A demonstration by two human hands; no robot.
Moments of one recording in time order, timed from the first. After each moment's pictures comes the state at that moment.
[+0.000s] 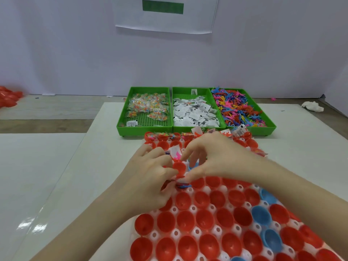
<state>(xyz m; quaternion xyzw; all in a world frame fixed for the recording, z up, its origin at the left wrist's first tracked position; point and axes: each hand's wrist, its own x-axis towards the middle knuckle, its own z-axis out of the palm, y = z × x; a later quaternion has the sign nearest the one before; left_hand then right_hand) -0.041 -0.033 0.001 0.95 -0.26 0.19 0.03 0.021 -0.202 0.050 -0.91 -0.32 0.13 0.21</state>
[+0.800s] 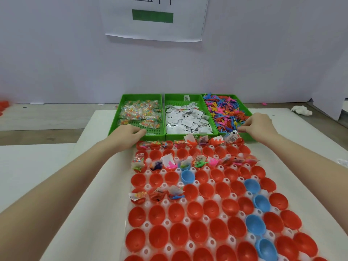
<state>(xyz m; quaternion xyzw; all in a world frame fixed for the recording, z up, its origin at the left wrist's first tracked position) 0.102 0.034 -0.020 0.97 0.03 -0.01 0.23 0.175 -0.316 0.001 -0.98 0.01 -0.08 0.20</state>
